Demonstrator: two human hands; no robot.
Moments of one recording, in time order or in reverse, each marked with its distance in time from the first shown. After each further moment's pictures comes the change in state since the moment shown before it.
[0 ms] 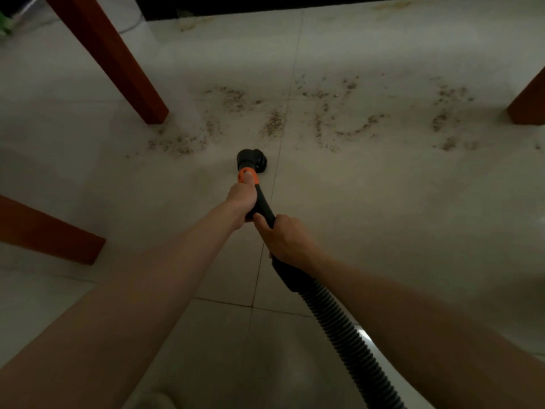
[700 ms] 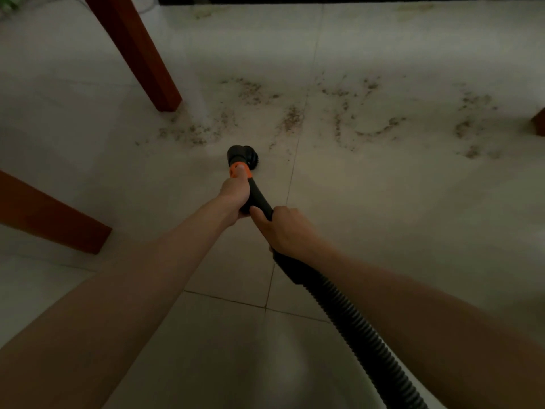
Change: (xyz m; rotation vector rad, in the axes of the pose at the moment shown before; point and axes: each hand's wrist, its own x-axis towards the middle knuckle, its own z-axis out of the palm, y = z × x) left_hand 0.020 -0.011 -0.046 -0.141 -0.003 -0.028; right_hand 0.013 -0.035 0.019 -0.205 -0.030 -0.044
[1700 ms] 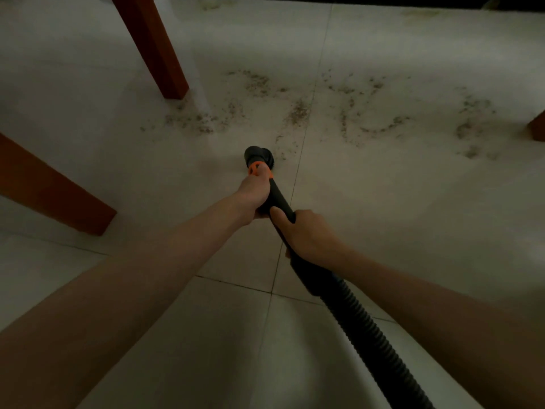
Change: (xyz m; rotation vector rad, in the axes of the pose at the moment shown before) left_hand -0.026 -0.019 -0.001 -0.003 -0.146 0.016; right_hand -0.035 0.009 0.008 0.127 0.018 0.053
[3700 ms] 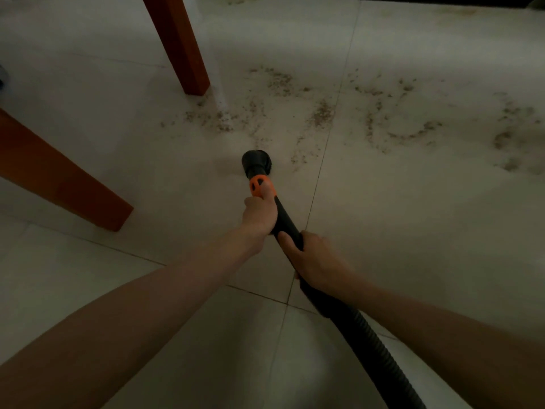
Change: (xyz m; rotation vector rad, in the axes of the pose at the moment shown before) left_hand 0.026 -0.038 -0.017 0.059 0.169 -0.006; right_hand 0.011 0.010 0.029 -0.064 -0.056 -0.052
